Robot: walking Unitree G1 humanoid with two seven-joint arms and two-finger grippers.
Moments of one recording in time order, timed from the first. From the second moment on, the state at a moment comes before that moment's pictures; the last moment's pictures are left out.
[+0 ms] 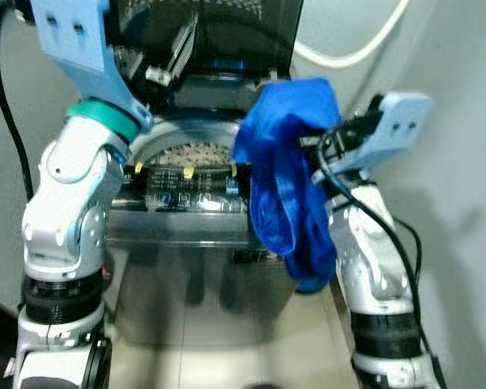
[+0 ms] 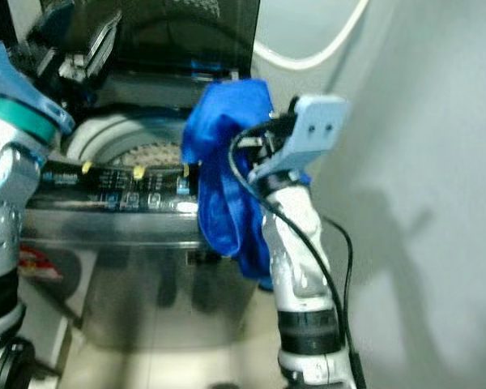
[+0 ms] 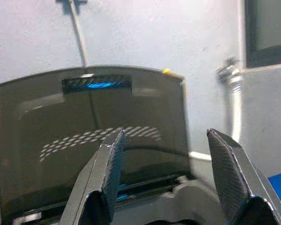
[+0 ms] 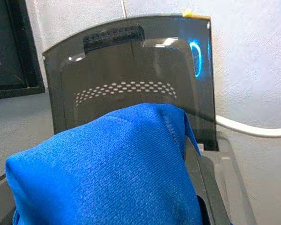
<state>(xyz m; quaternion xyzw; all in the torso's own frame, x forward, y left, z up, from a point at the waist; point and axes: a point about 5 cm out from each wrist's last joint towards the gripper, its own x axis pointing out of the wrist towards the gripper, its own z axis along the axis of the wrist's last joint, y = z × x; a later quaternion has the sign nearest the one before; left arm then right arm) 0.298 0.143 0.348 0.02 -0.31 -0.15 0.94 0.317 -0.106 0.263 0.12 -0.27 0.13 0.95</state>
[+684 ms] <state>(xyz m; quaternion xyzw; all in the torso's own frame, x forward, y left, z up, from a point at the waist) 0.299 0.138 0.344 0.02 -0.30 -0.17 0.94 0.318 -0.109 0.264 0.11 -0.27 0.13 0.95</state>
